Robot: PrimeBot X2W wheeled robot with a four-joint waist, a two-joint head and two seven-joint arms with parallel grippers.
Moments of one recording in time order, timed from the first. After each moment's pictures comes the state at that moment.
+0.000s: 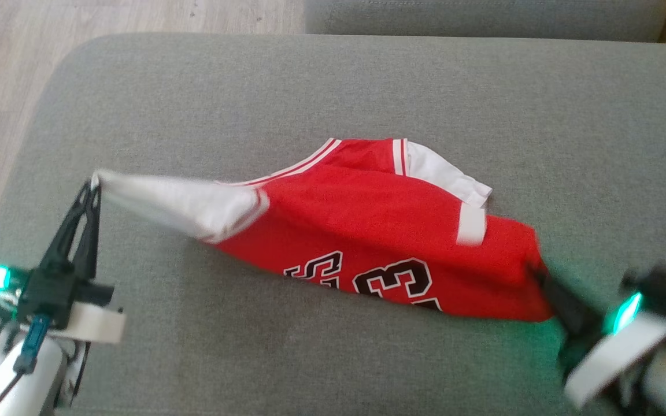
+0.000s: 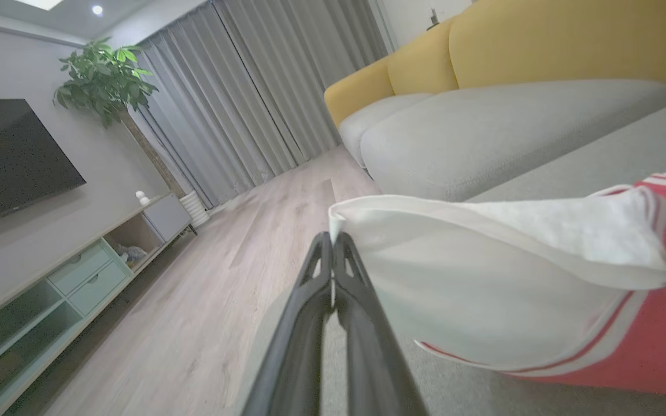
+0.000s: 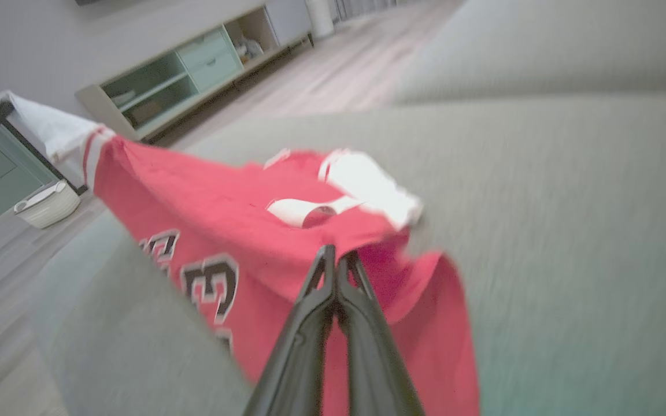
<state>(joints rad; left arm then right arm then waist) -0.25 0.58 -0.43 0.17 -0.24 0.23 -0.24 -0.22 -0.71 0.78 0.18 0.91 0.12 -0.25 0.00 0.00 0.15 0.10</state>
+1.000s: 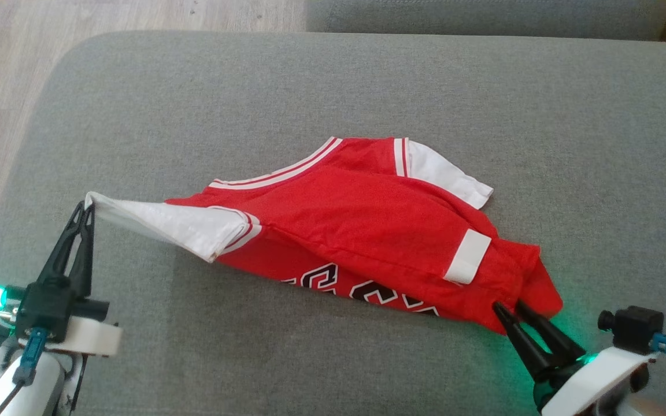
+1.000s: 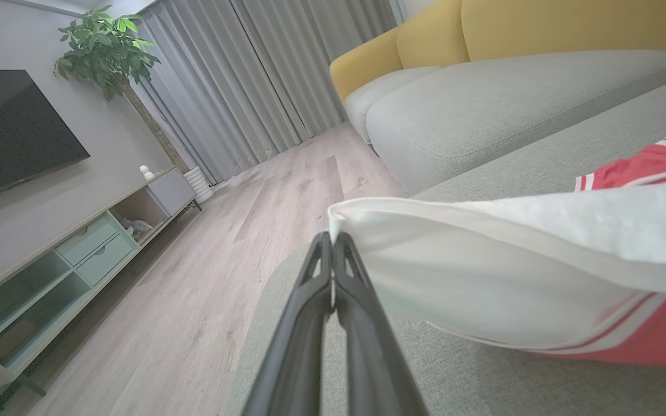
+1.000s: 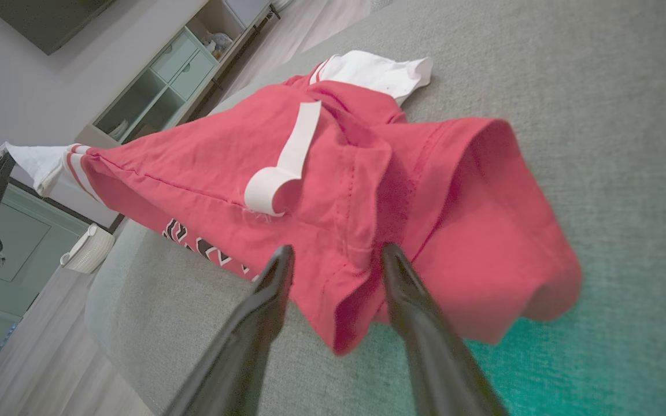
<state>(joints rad) -0.20 0.58 -0.42 0.20 -0.26 0.25 -0.25 -0.10 -0.60 0.79 0.21 1.07 0.12 -0.23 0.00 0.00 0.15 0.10</state>
